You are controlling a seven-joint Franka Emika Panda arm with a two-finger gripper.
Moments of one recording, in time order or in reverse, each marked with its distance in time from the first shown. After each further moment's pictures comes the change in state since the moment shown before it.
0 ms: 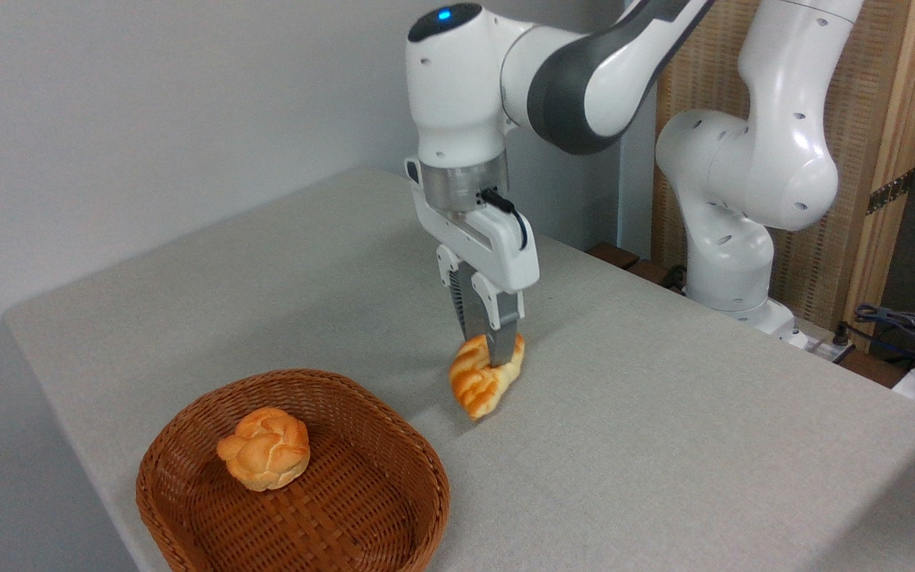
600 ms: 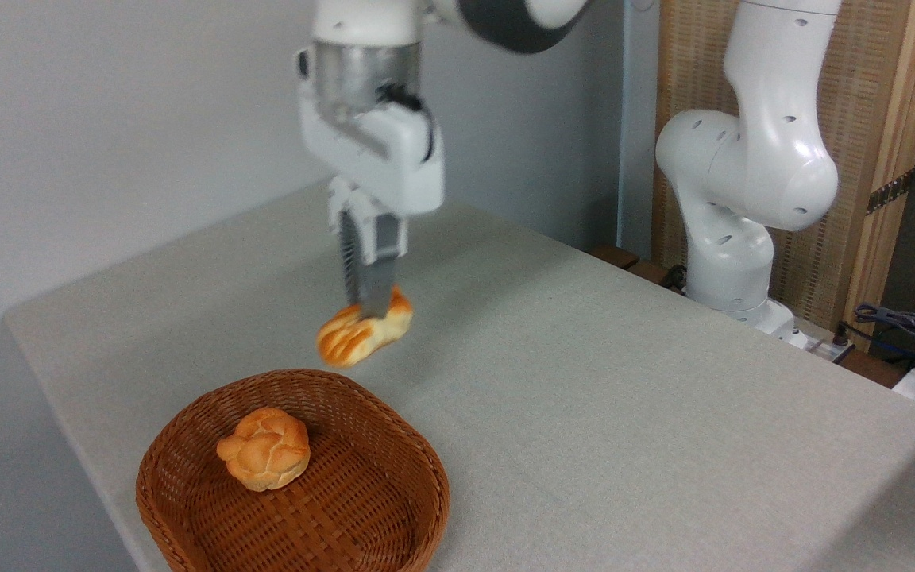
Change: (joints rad) arm -0.002 0.231 0.056 0.500 -0.026 -0.087 -0.002
